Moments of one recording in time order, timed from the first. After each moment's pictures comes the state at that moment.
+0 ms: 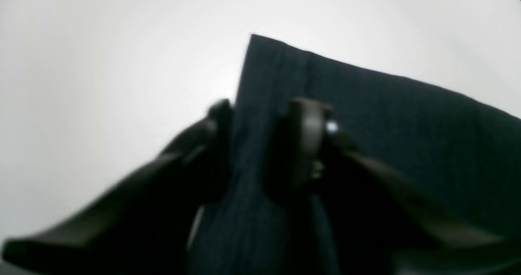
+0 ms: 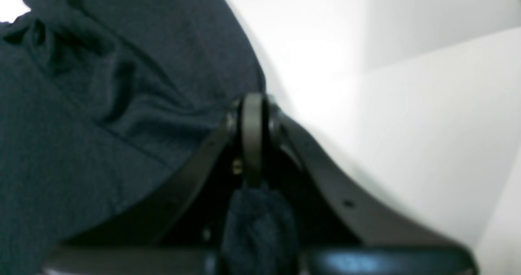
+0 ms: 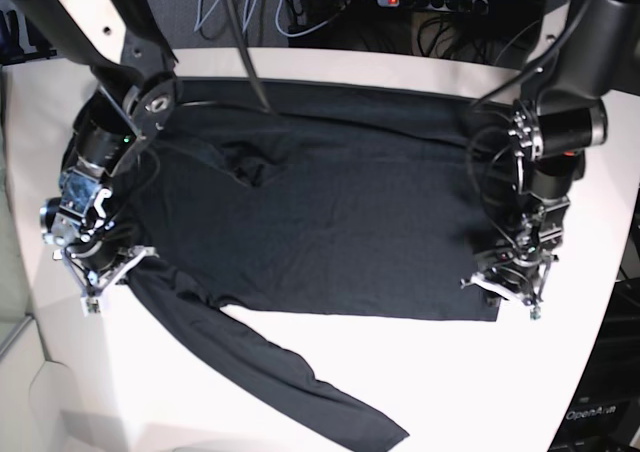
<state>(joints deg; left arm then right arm) -40.4 -14.6 -8.9 9.0 -6.1 -14.8 -5.3 30.0 3.2 47.1 50.8 -35.9 39.3 -18.8</state>
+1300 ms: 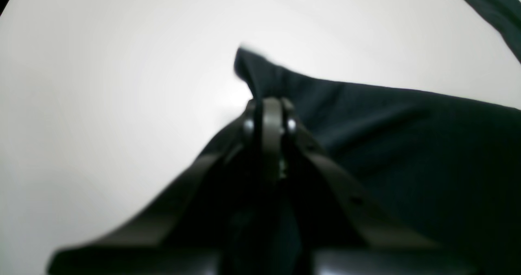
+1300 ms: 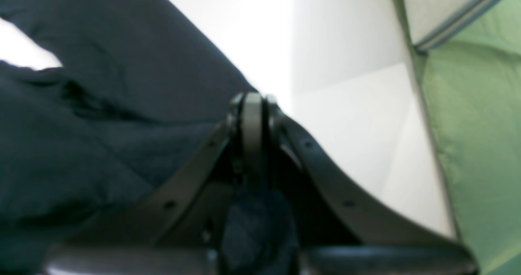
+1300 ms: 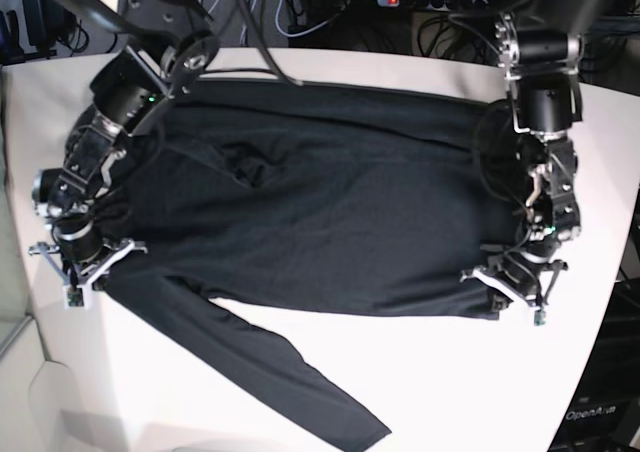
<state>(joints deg) -19.7 -14.0 -9.0 59.6 -13.2 -15.2 19.5 21.3 -3.9 47.3 75.1 -35.9 40.2 -14.4</state>
